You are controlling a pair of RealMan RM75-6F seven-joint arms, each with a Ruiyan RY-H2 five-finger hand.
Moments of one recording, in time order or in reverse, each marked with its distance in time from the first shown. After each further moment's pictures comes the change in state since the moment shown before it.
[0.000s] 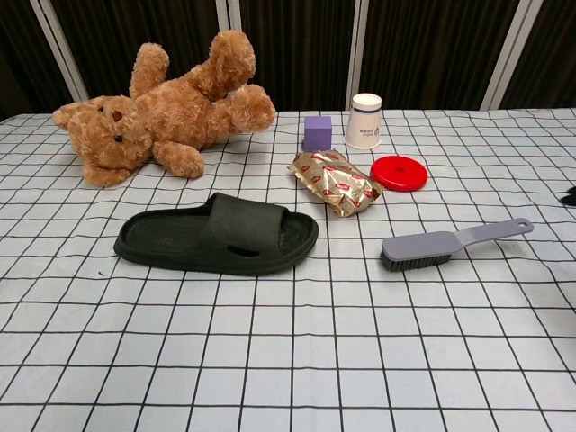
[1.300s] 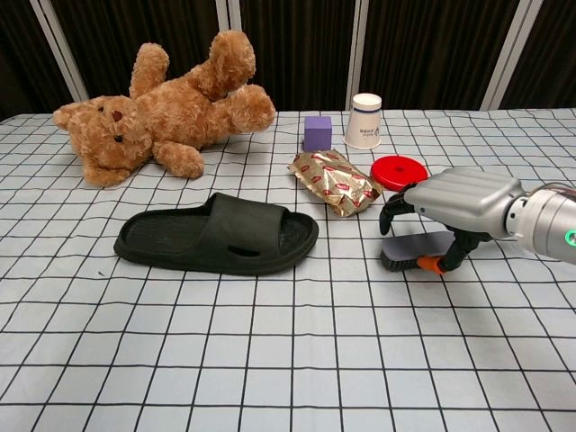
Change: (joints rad) left arm -0.028 -0.009 -0.046 0.027 -0.117 -0.093 -0.025; right arm 0.425 -0.278 0.157 0.164 0.271 -0.419 -0.213
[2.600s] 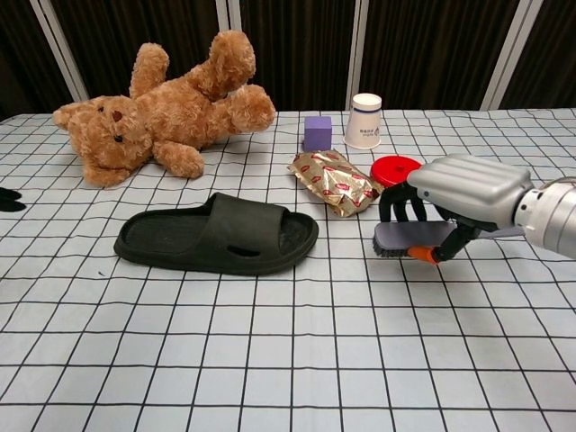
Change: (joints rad) left arm -0.060 -0.022 0.028 -0.021 0.069 -0.066 0.024; right arm 0.010 -0.005 -0.067 0.053 -0.144 0.170 0.215
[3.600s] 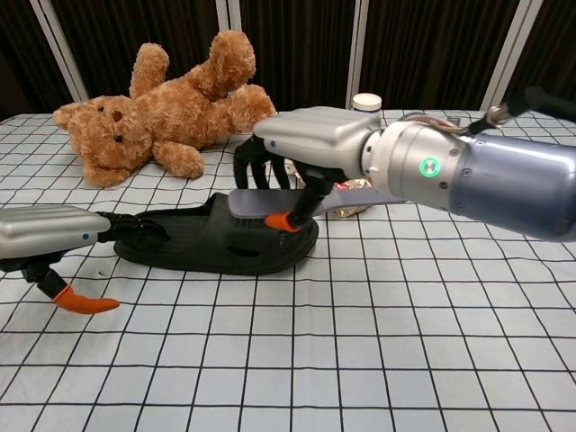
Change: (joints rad) left arm -0.333 -0.099 -0.075 0.000 -0.148 -0.491 -0.099; right arm 0.249 -0.103 0.196 -0.199 0.253 -0.177 -0.196
